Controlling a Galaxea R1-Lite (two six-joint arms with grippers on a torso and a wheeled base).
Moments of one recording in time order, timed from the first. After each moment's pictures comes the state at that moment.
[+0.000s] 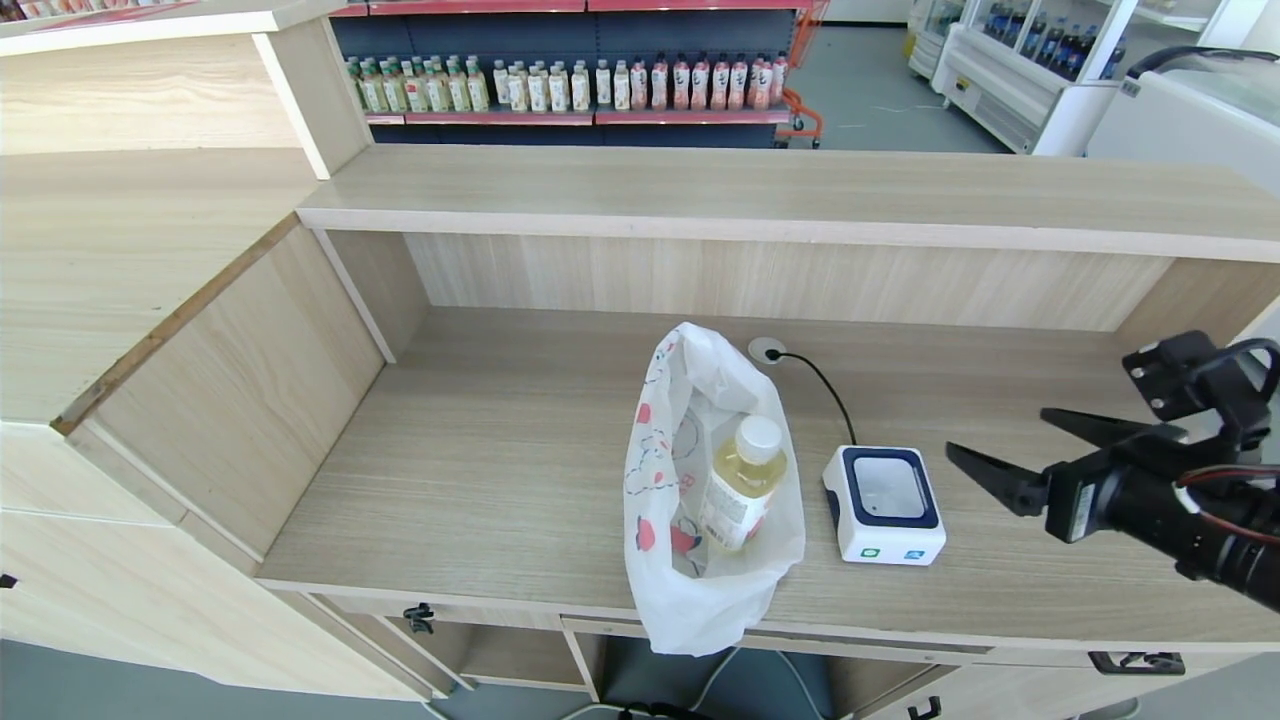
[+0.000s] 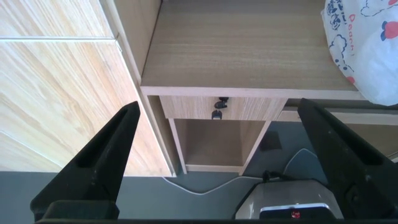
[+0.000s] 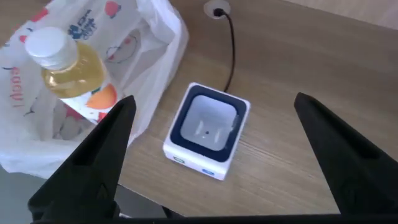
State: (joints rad) left arm -0.01 0.00 0.00 0.04 -0.04 0.03; right arm 0.13 1.41 -0.37 -0.86 0.15 -0.17
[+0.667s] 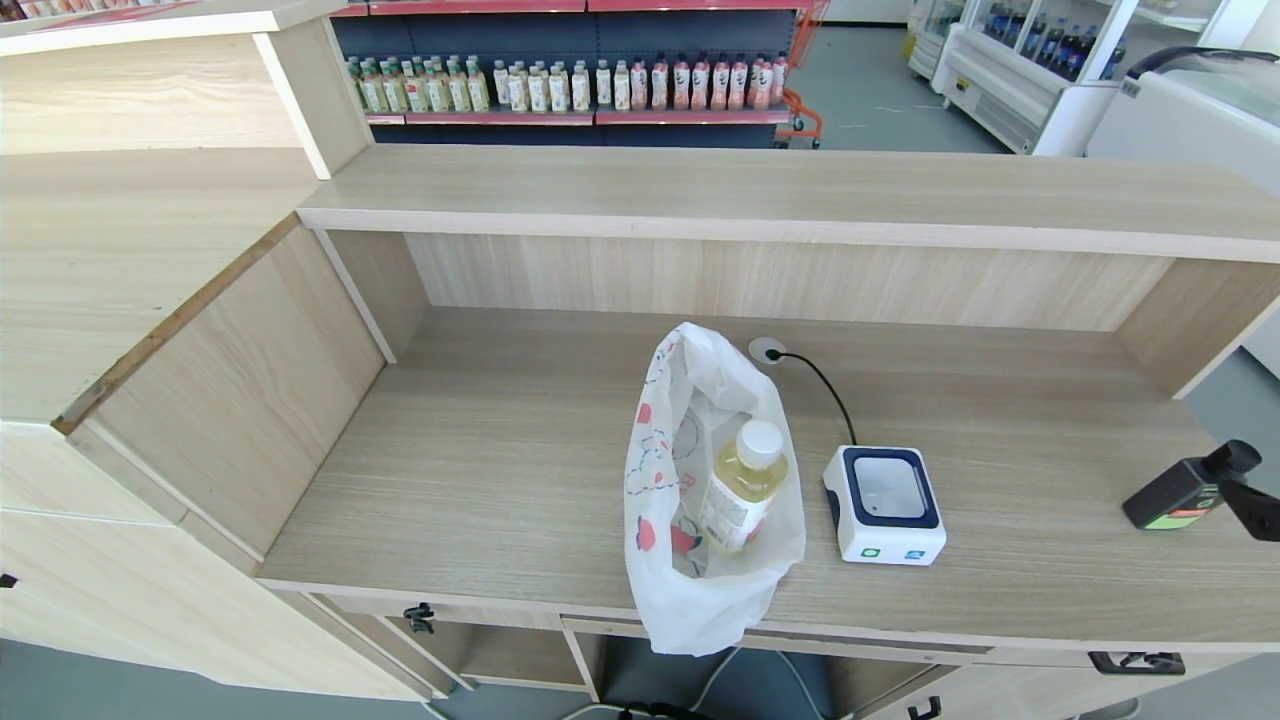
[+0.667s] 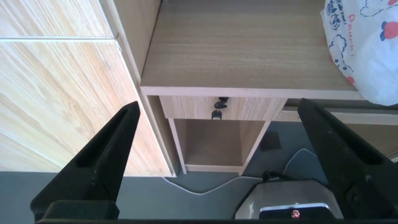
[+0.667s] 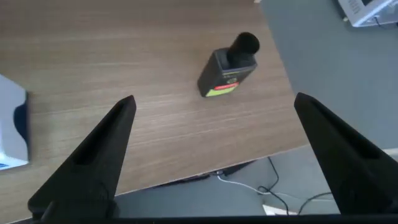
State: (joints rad) left arm -0.01 0.00 0.00 0.04 -0.04 0.03; right arm -0.44 1.27 -0.29 -0.75 0.00 -0.22
